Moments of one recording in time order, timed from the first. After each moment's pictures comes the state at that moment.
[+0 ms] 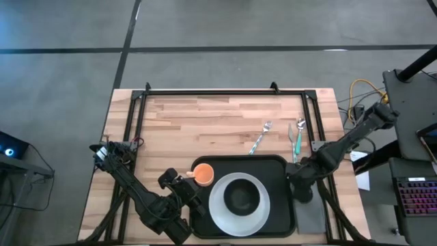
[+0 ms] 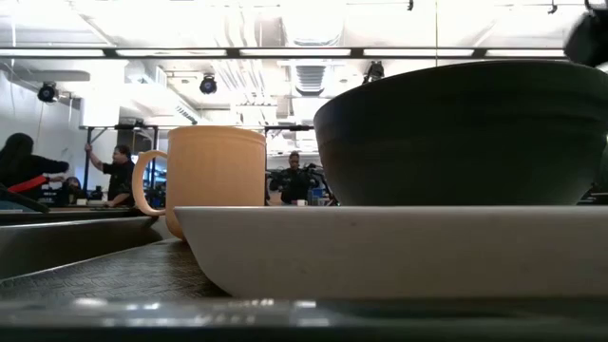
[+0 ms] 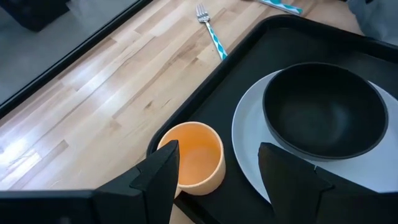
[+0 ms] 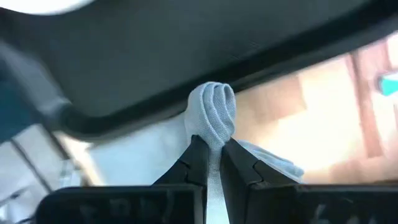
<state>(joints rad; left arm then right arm) -0.74 1.94 1.97 -1.54 -0.87 -1.40 0.62 1.12 0.75 -0.96 -0.17 1.10</state>
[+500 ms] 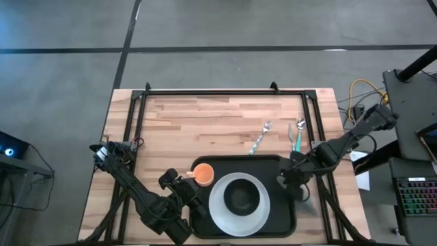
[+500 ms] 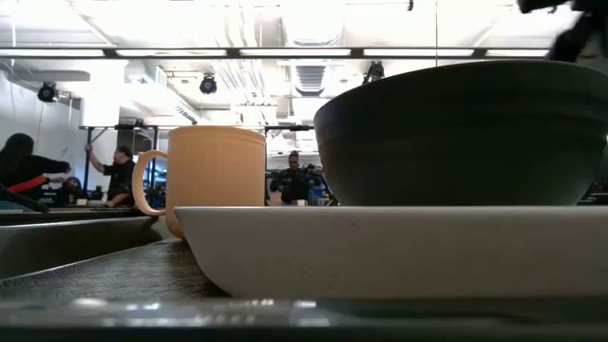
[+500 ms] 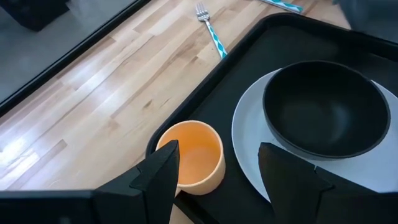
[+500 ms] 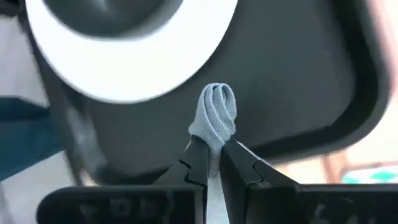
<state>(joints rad) -0.74 1.94 1.95 -1.52 -0.87 -1.40 0.56 1.17 0.94 -0.96 0.04 0.91</state>
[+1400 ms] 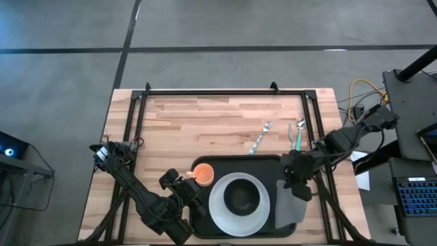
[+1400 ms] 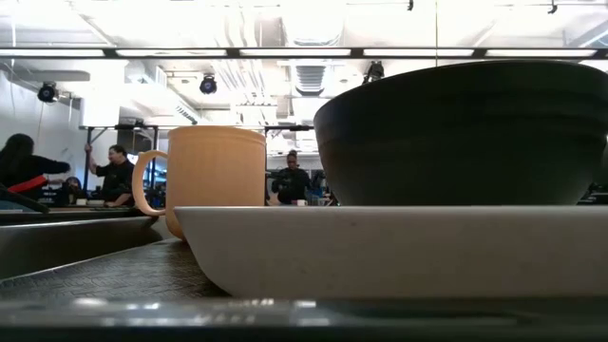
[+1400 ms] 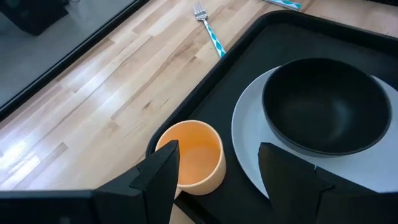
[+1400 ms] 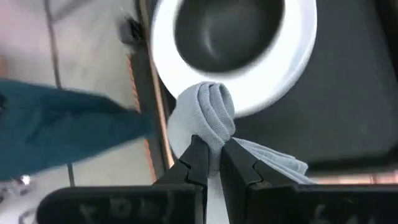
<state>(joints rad) -0.74 1.94 1.94 -1.51 -0.87 -1.37 0.52 1.19 1.24 -1.06 -0.13 0.87</state>
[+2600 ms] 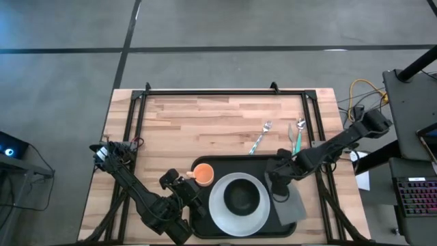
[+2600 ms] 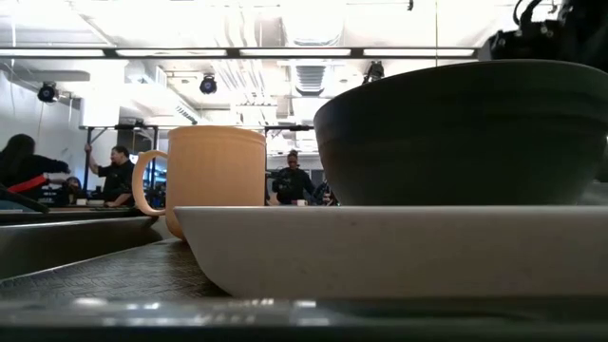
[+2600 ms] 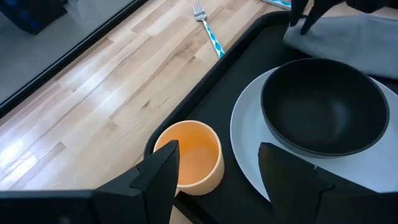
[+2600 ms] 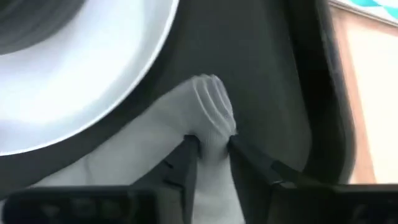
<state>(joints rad) -0.74 1.94 1.94 -1.50 -0.87 -1.37 0.47 1.37 0.80 -0.75 0.18 0.70</state>
